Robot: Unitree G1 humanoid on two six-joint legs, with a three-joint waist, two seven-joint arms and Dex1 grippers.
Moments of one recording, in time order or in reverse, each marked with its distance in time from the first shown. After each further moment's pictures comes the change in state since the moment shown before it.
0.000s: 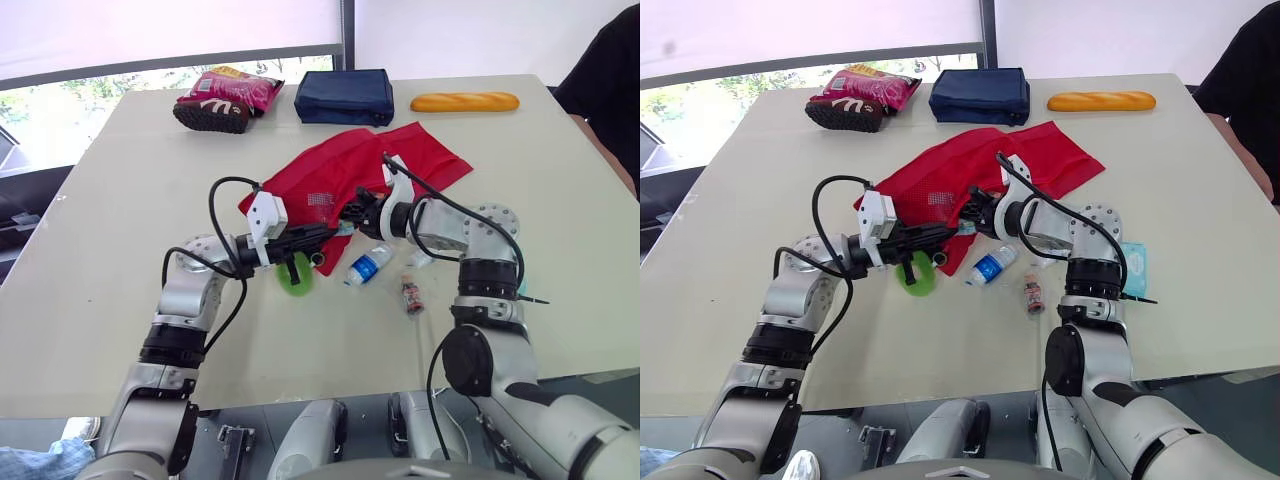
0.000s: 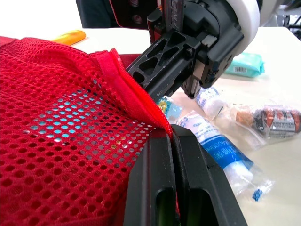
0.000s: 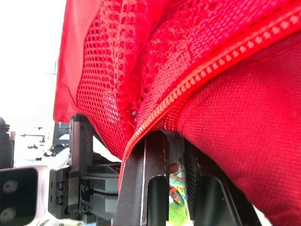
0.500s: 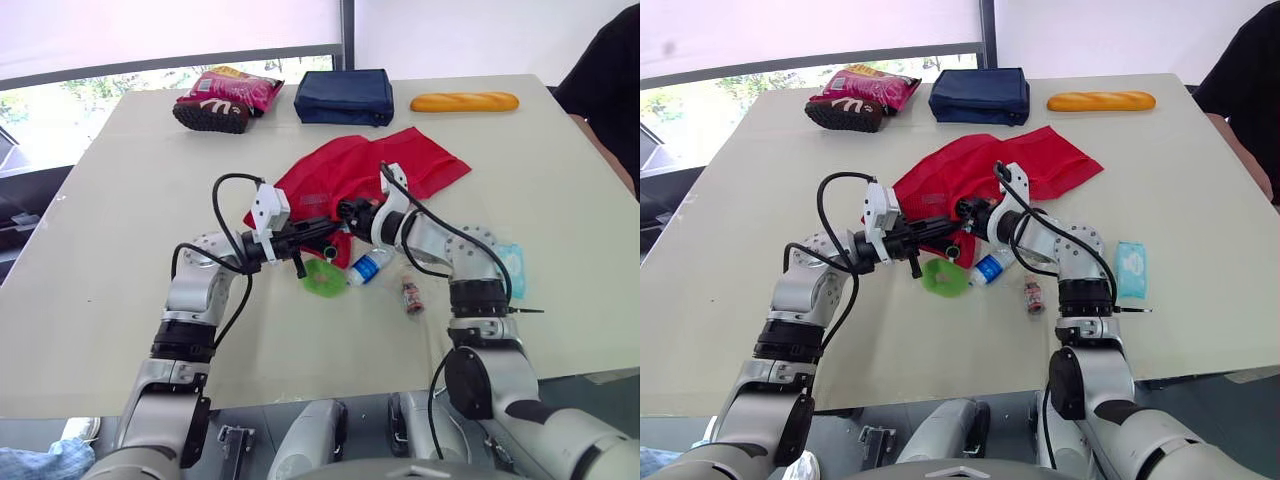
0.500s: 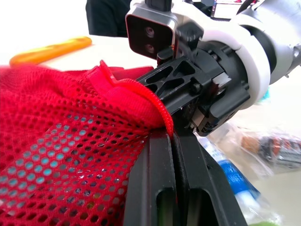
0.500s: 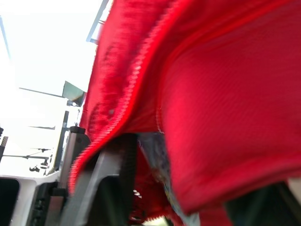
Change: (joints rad) left arm -0.006 -0.042 0.035 0.003 -0.002 0.069 0.002; right arm 0.128 -0.010 0.186 -0.039 -0.001 -0.209 0.106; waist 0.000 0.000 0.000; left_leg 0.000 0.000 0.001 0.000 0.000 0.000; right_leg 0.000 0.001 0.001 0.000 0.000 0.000
